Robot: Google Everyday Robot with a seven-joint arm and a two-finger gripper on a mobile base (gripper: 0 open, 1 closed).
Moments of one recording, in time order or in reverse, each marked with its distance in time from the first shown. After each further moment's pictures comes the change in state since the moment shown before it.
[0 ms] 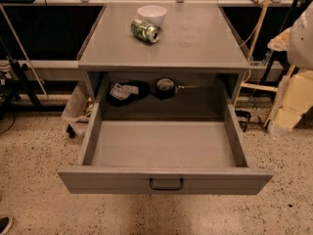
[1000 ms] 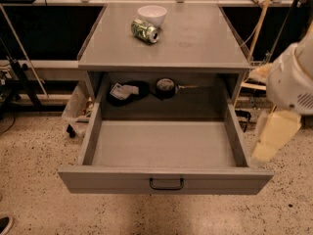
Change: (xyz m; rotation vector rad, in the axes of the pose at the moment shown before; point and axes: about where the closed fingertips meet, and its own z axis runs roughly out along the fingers) arm -0.010 0.038 0.045 -0.036 -0.067 -0.008
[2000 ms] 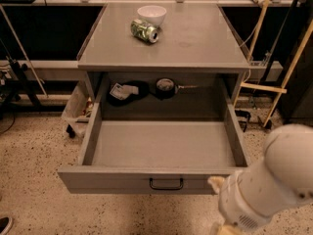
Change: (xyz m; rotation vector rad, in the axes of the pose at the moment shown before) arm 0.008 0.174 0.172 -0.335 -0.128 0.126
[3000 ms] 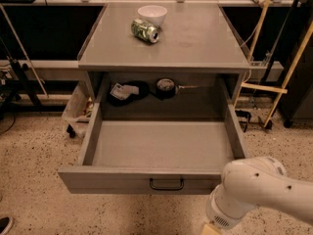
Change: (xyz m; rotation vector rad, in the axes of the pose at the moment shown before) arm 0.077 -0.057 0.133 0.049 0.187 0.194
